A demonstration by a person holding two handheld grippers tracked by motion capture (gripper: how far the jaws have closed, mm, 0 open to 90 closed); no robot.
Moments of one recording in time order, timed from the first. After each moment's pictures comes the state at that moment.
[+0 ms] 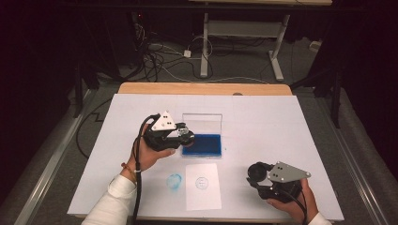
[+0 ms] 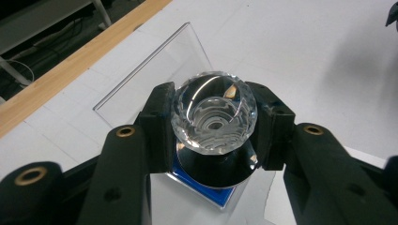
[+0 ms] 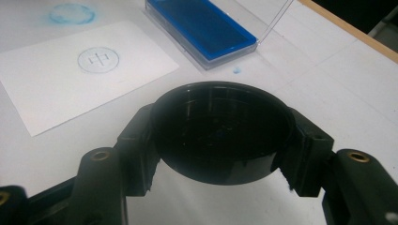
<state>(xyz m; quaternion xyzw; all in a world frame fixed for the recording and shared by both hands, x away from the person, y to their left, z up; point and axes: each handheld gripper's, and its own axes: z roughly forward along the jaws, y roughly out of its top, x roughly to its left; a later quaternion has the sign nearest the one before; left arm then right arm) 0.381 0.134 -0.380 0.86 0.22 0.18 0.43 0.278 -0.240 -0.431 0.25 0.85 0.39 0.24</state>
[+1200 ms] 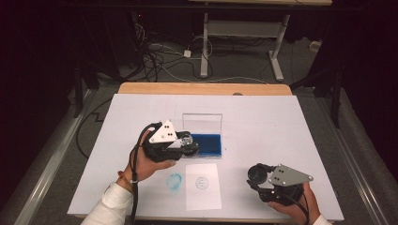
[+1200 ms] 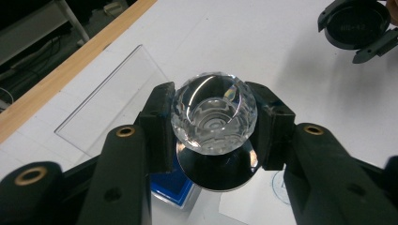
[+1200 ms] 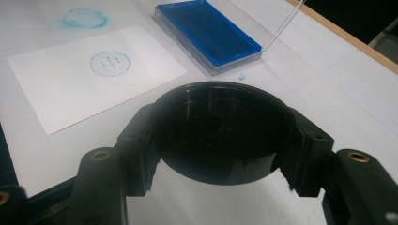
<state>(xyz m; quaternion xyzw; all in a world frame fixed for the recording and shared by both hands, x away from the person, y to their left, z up) 0.342 0.125 -0.363 0.87 0.17 0.17 0.44 0.270 -0.240 -0.427 0.23 0.85 0.40 0.25</state>
